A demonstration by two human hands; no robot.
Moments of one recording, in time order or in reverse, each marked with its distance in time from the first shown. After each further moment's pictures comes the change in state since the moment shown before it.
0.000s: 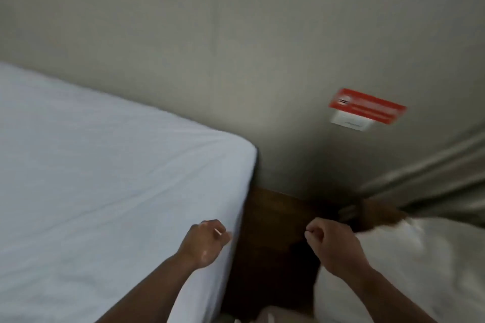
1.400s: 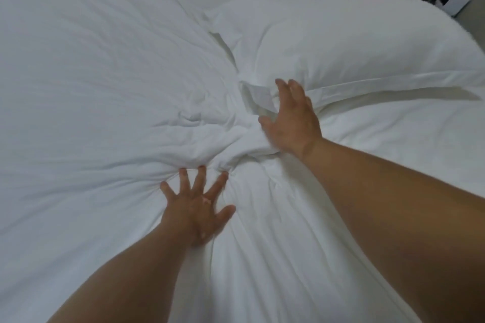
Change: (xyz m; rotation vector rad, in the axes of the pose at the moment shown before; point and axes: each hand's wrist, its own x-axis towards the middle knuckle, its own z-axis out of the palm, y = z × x) left_hand -0.086 -0.614 -0.082 -0.029 0.876 -1.330; right_hand 0.010 -0.858 0.484 -0.053 -0.260 -1.793
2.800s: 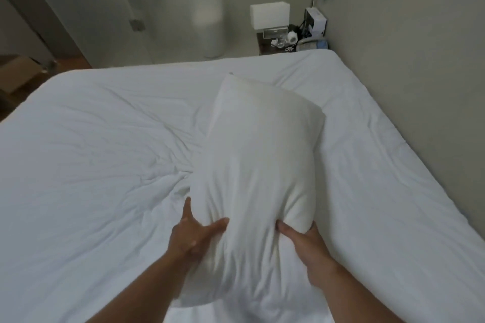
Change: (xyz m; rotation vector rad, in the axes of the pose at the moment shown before) left_hand -0.154 0.147 -0.185 -0.736 -0.092 -0.184; right_hand -0.332 0.102 -0.129 1.258 0.027 0.972
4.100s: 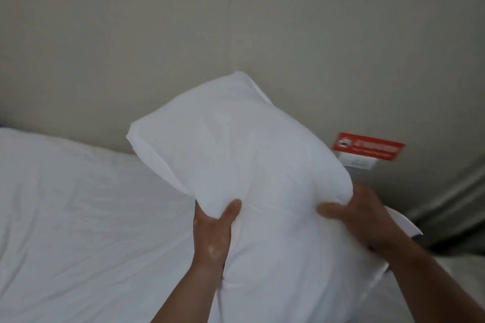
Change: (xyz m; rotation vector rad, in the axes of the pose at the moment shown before) left_hand -0.491 0.064 -0.035 -0.527 -1.079 0.659; right_hand -0.722 0.070 -0.104 -0.134 1.241 -0.300
